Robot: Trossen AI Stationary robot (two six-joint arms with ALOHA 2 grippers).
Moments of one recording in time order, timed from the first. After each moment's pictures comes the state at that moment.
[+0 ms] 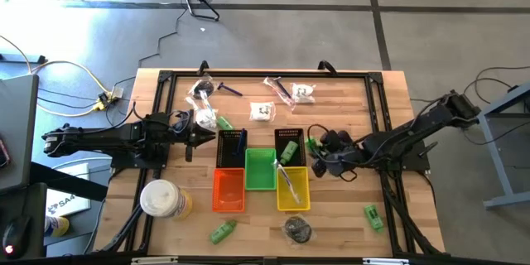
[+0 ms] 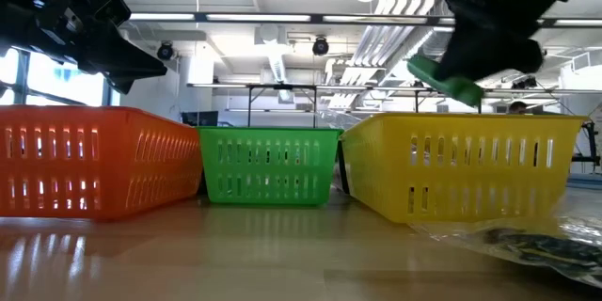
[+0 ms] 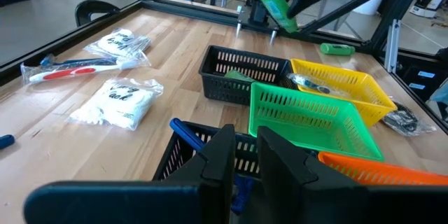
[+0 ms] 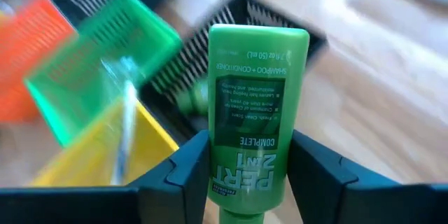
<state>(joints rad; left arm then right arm) 0.14 0.31 0.14 0.00 0.04 -0.16 0.37 1.24 0.77 -0.50 0.56 1.05</state>
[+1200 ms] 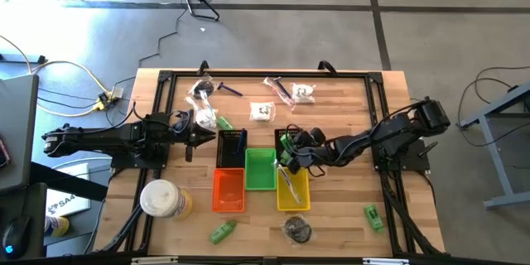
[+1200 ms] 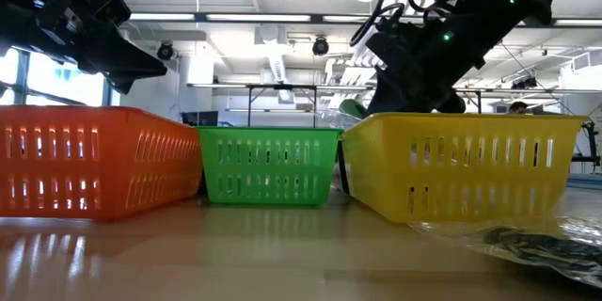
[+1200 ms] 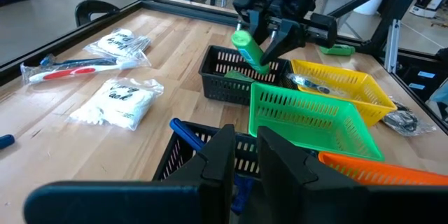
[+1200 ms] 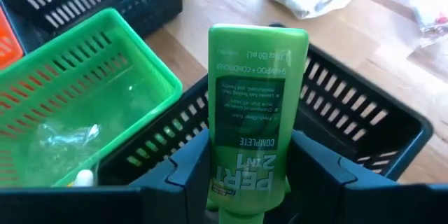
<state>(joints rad) 0.14 0.31 0.14 0.00 0.04 -0.16 0.21 1.60 0.77 -0.02 0.53 0.77</state>
